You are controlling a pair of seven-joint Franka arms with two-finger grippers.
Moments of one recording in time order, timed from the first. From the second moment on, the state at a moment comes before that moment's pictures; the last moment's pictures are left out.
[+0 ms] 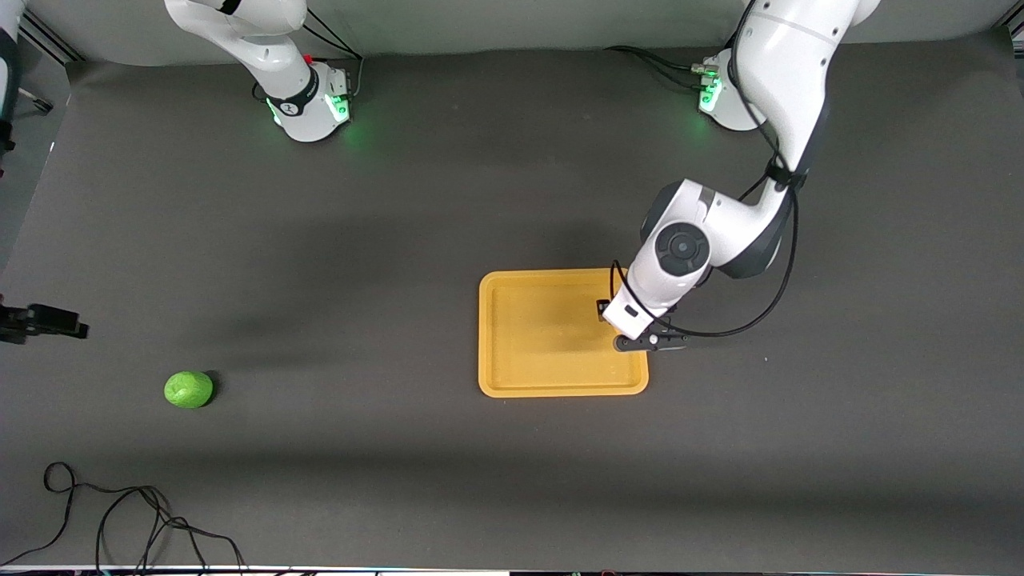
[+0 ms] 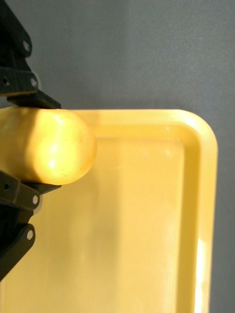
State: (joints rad) left arm -0.44 0.53 -0.06 -1.85 -0.02 2.36 -0.56; right arm -0.04 0.42 -0.27 -1.40 0.11 1.76 -0.36
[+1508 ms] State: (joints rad) left arm -0.42 0.48 -0.05 -1.78 -0.01 2.35 -0.62; right arm -0.04 0.77 -0.25 -1.61 0.31 2.36 -0.37
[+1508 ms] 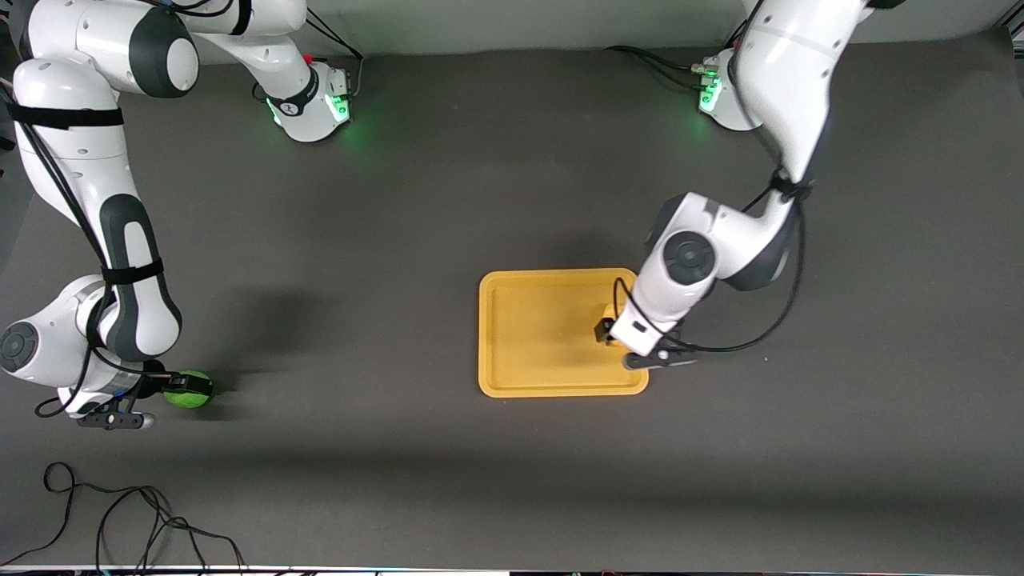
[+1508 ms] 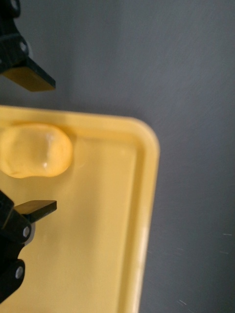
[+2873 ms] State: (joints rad) left arm 0.02 -0.01 -0.03 -1.75 0.02 1.76 0.17; right arm 0.05 0.22 -0.27 -1.39 0.13 1.53 -0.24
